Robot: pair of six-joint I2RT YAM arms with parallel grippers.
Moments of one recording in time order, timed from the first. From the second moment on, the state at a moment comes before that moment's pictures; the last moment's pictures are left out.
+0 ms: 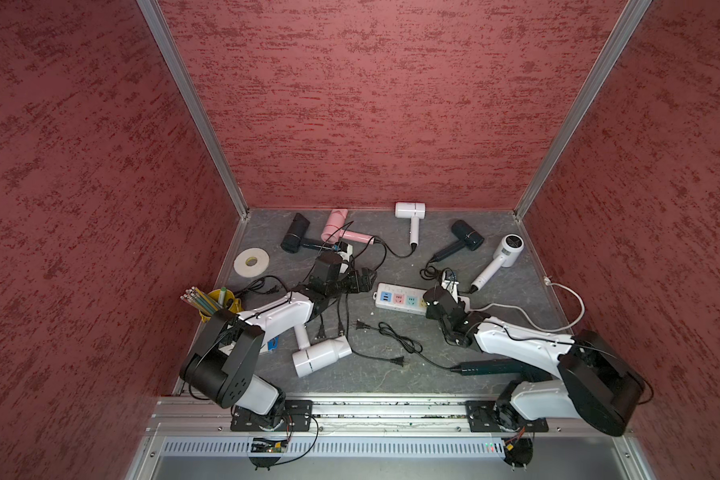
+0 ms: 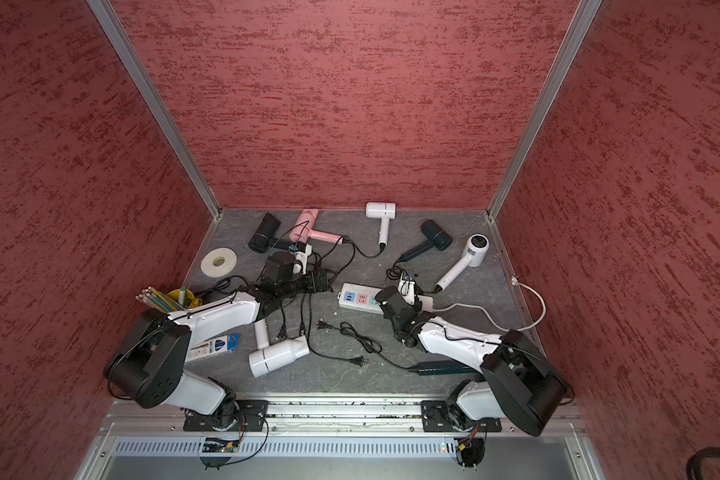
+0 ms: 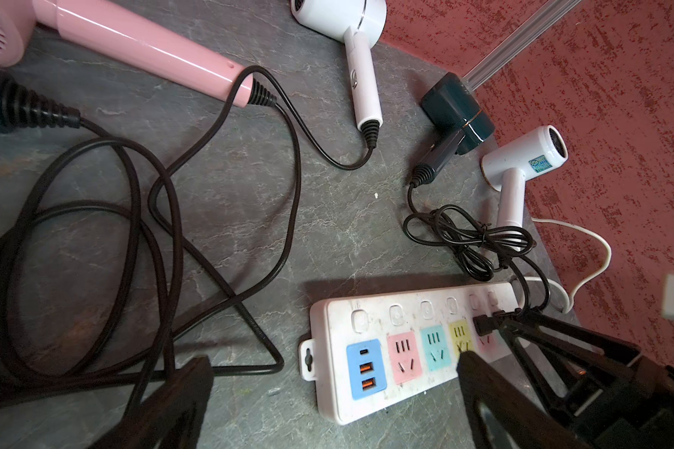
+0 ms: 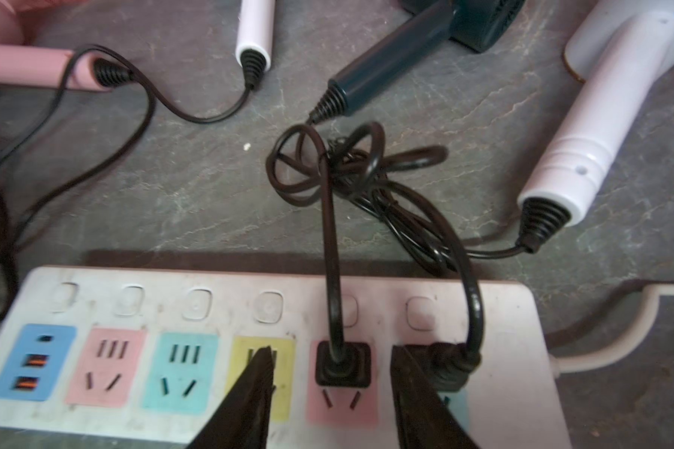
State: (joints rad) left arm -0.48 1.50 0.77 0.17 0.23 -0.52; right arm 0.71 1.32 0.60 -0.10 0.57 0.68
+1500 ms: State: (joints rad) left arm -0.29 1.40 0.63 0.22 0.18 -0.64; right arm 0.63 1.43 0.91 -0.06 0.03 0.63
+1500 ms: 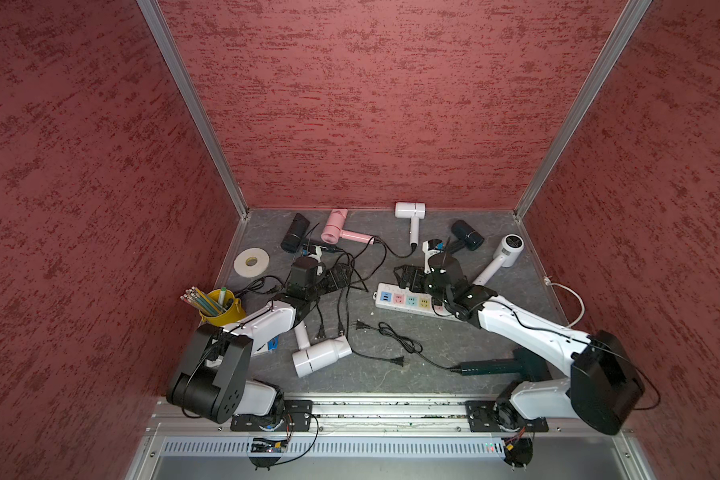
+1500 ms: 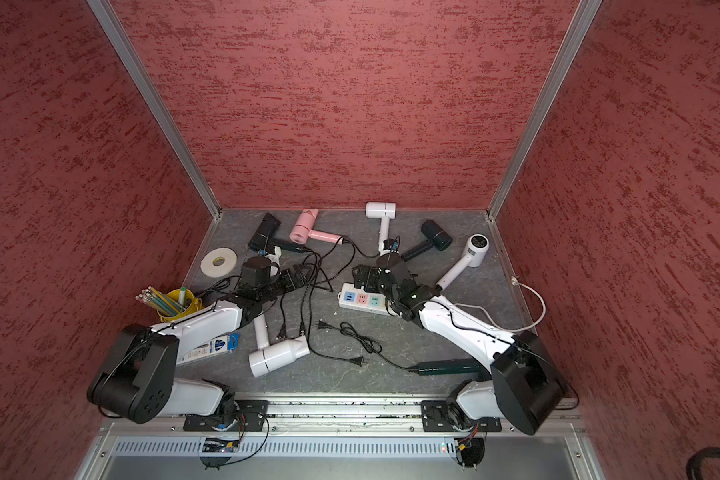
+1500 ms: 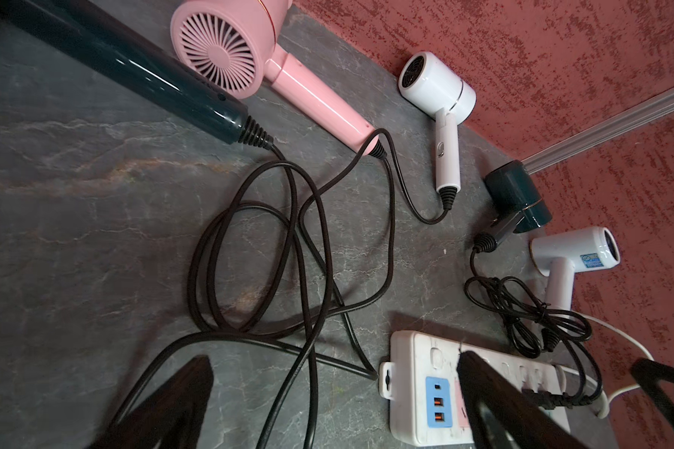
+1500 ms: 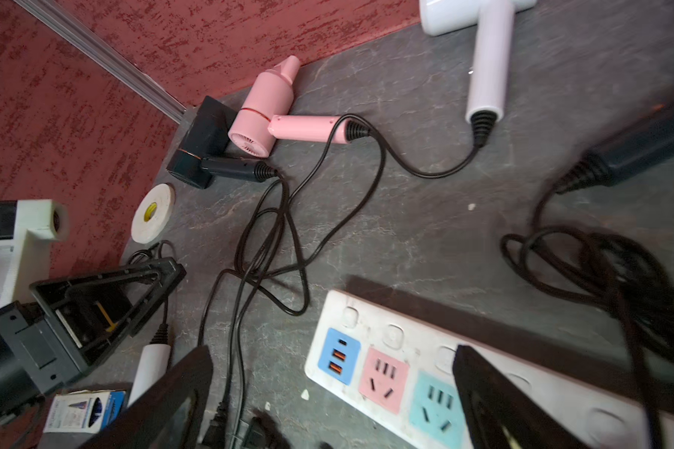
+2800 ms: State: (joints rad) left arm -0.16 1.40 0.57 0.30 0.28 -0.77; right arm 0.82 2.17 1.53 -0.33 0.03 0.32
